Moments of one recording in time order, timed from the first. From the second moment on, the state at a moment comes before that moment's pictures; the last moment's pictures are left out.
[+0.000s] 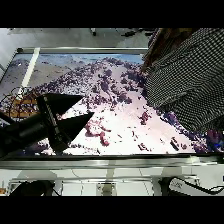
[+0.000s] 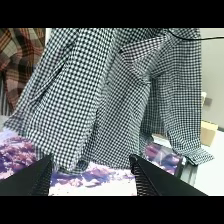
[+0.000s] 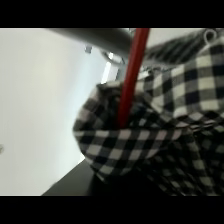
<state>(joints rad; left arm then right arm) -0.51 -0.54 0.90 -2.76 0.69 2.63 -0.64 -1.31 2.08 2.13 -0.37 -0.67</state>
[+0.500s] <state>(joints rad) -0.51 -0.54 0.90 -2.74 0.69 2.62 -0.50 -1.34 2.04 2.12 -0.60 -1.00</state>
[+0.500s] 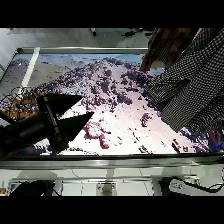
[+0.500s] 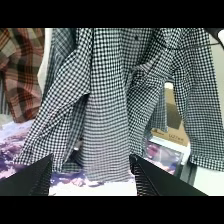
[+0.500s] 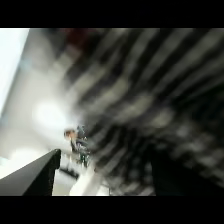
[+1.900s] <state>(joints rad) 0.10 -0.91 0.90 -2.10 0.33 2.10 -0.15 -1.21 1.96 1.90 -1.24 -1.40</state>
